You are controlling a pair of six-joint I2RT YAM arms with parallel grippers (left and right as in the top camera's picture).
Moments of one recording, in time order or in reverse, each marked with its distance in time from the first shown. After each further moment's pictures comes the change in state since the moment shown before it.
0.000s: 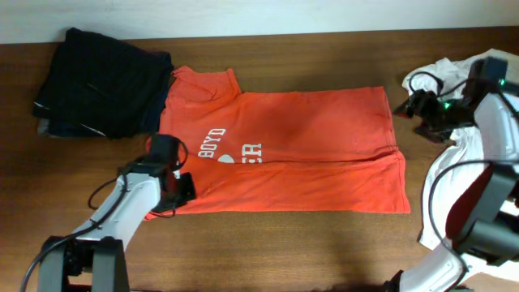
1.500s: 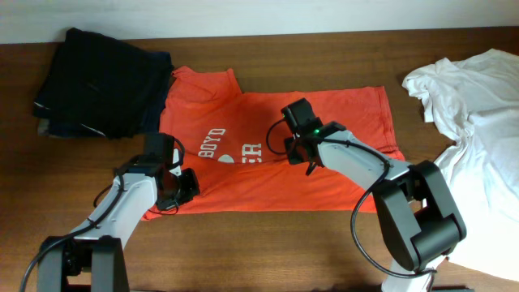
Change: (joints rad) left arm 0.026 0.002 -0.004 0.049 0.175 -0.028; right arm 0.829 0.005 -0.399 0.557 0.686 0.078
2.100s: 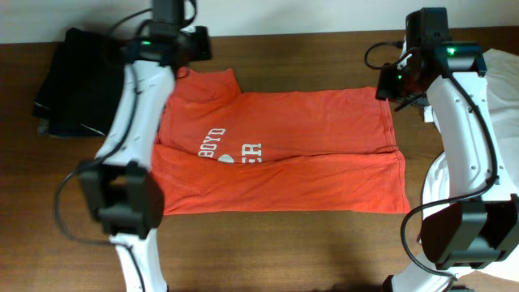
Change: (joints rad) left arm -0.093 0.565 1.269 -0.077 -0.152 0.214; right arm -0.468 -0.076 0.674 -0.716 -0.110 -0.006
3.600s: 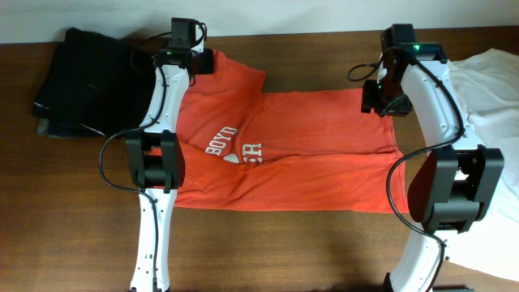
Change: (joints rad) left arm 0.059 0.725 0.602 -0.006 0.037 0.124; right arm 0.000 0.243 -0.002 0.011 -0.008 -0.062
